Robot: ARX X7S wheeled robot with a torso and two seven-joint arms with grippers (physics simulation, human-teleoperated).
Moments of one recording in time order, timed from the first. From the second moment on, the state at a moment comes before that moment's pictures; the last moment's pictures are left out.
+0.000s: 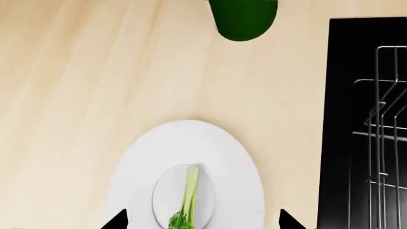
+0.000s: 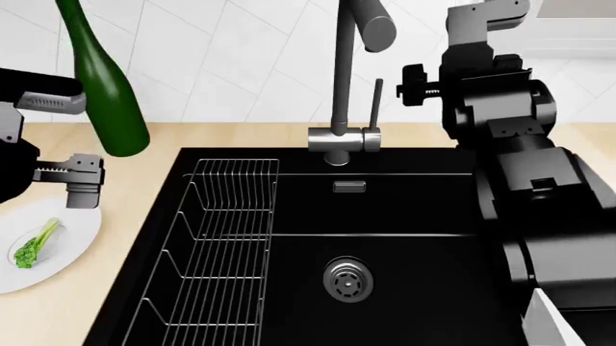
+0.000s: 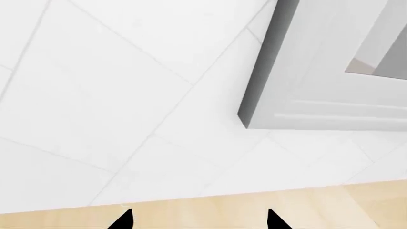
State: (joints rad) left arm -1.75 -0.94 1.26 -0.36 -2.25 -1.27 -1.24; right arm 1.60 0.08 -0.25 1.31 0.09 0.56 0.18
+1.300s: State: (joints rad) left arm -1.60 -0.98 1.30 -0.43 -2.09 -1.21 -1.07; right arm 1.57 0.08 -0.19 1.31 0.02 0.54 0.17
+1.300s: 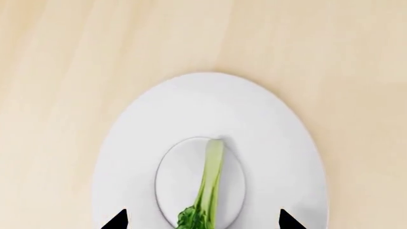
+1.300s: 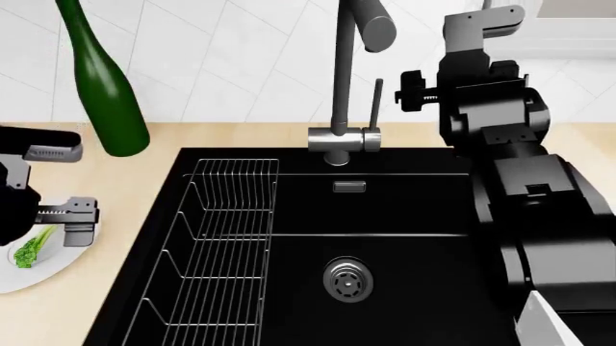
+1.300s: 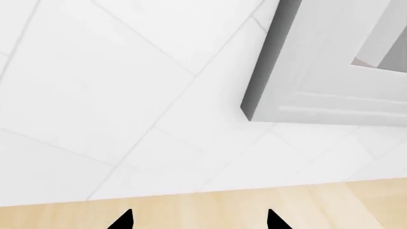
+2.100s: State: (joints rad) left arm -1.56 -0.97 1.31 -0.48 -2.03 -1.17 -0.99; right arm 1.57 0.08 -0.19 1.31 0.01 0.53 0.16
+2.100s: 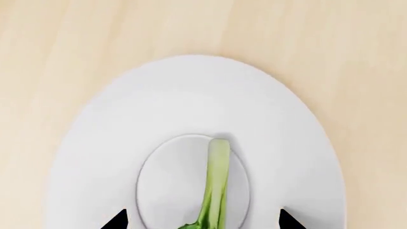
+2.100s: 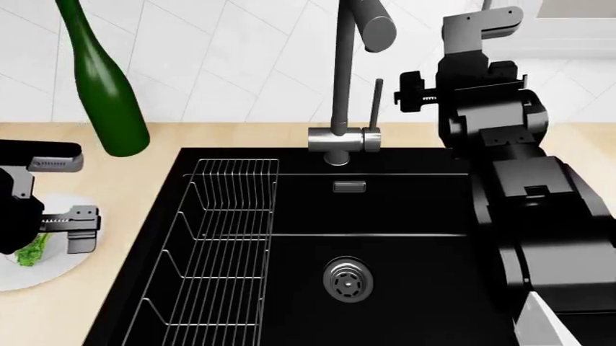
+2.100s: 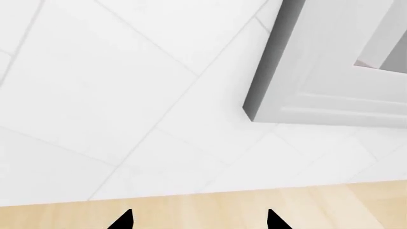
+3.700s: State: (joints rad) left arm -1.81 -0.87 1.23 -0.15 -2.22 -1.27 -1.09; right arm 1.57 0.08 -0.19 1.31 0.01 0.53 0.17
